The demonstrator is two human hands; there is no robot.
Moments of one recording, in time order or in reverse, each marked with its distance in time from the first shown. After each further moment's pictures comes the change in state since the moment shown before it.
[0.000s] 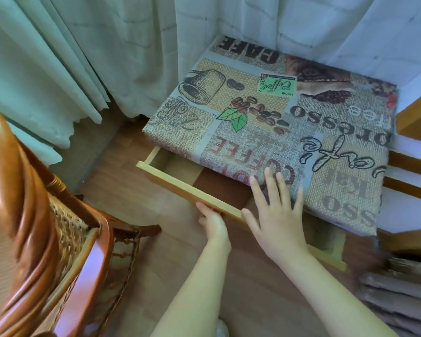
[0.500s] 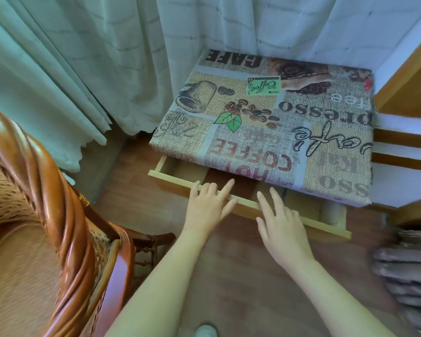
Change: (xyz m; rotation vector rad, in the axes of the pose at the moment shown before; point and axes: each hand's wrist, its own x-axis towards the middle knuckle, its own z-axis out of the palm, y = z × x) left_hand 0.001 0.065 -0.058 1.590 -0.053 1.838; right_hand -0.045 -0.017 0.014 0.071 -0.032 0.092
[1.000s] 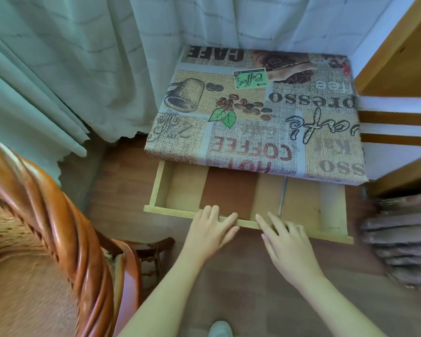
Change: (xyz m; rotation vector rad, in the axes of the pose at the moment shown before) left_hand -0.053 -0.023 0.010 -0.139 0.062 0.286; right_hand -0.049 -0.030 0.023 -0.064 -0.058 0.049
